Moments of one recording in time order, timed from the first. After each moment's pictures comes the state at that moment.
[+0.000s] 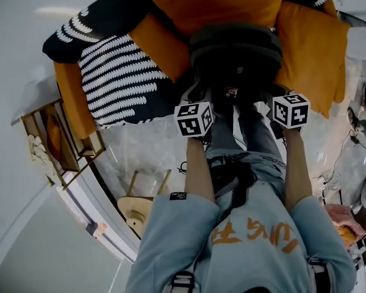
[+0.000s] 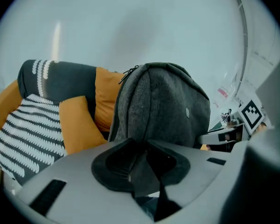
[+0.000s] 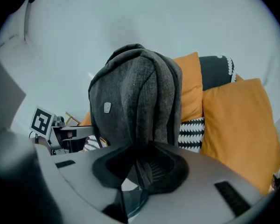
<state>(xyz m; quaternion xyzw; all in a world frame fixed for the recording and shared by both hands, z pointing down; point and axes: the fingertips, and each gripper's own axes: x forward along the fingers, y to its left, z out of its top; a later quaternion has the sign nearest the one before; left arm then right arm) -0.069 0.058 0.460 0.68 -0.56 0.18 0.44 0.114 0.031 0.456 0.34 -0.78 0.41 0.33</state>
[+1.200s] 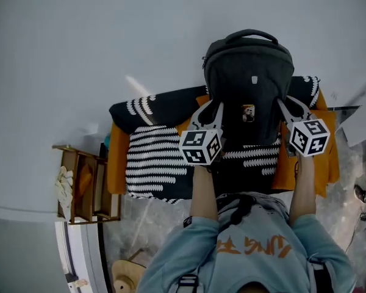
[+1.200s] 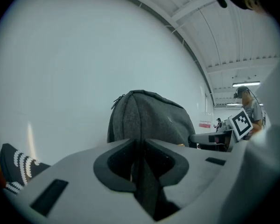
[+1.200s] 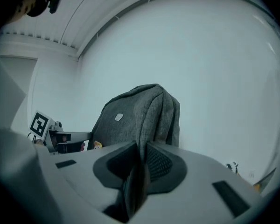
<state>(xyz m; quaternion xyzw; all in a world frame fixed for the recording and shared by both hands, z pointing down) -0.090 -0.048 0.095 0.79 -0.60 0.00 0.11 0.099 -0.095 0.103 0.40 -0.91 0.11 0.06</state>
